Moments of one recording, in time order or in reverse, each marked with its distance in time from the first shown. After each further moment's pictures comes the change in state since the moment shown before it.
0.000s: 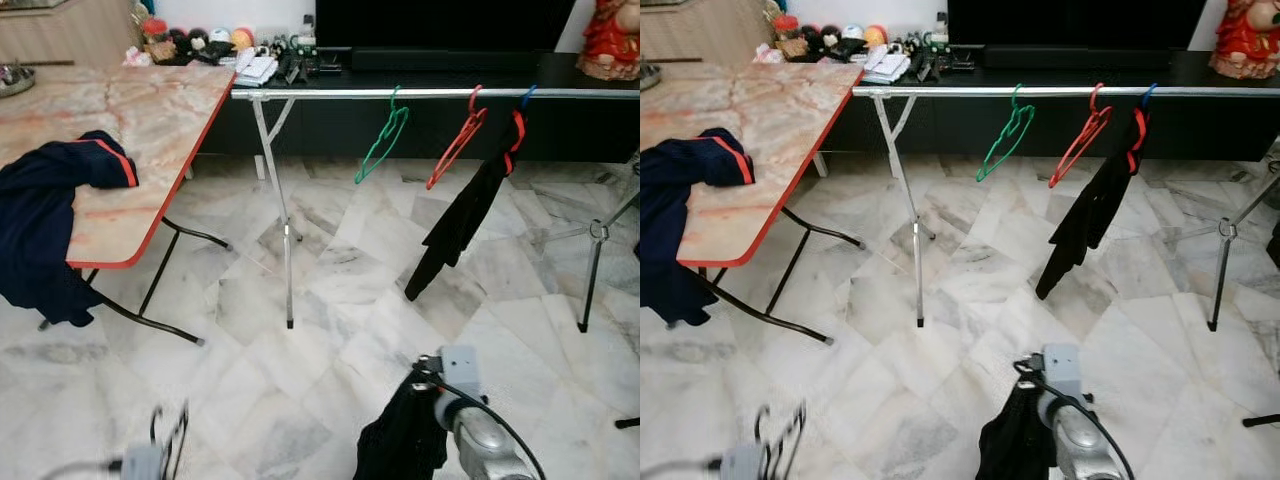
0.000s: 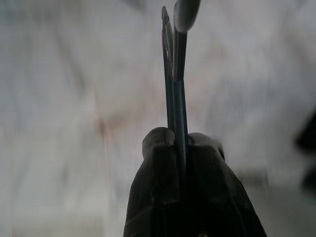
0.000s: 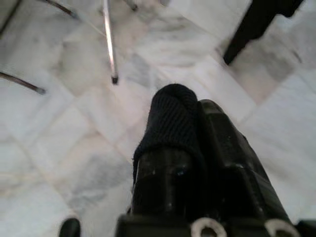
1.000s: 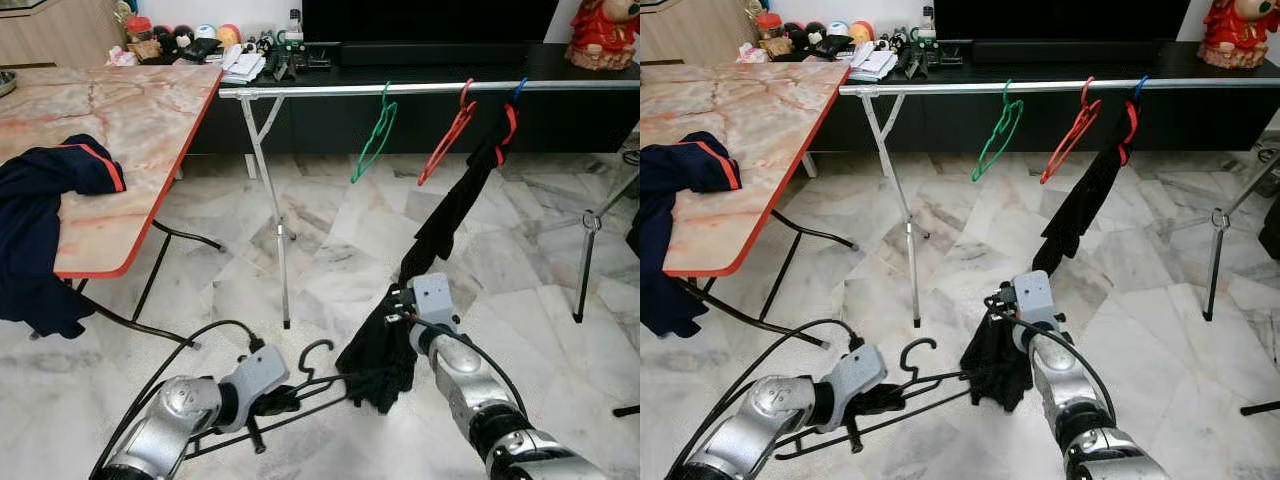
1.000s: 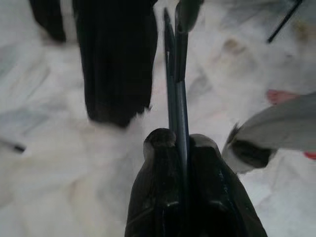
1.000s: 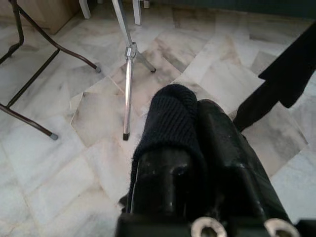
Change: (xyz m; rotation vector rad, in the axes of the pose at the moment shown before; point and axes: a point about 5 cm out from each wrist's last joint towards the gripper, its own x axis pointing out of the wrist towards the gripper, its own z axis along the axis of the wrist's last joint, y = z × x) left arm -0.034 -0.114 0.135 0.703 -0.212 -1.049; right arm 0.024 0.020 0.092 -0.116 -0.206 0.098
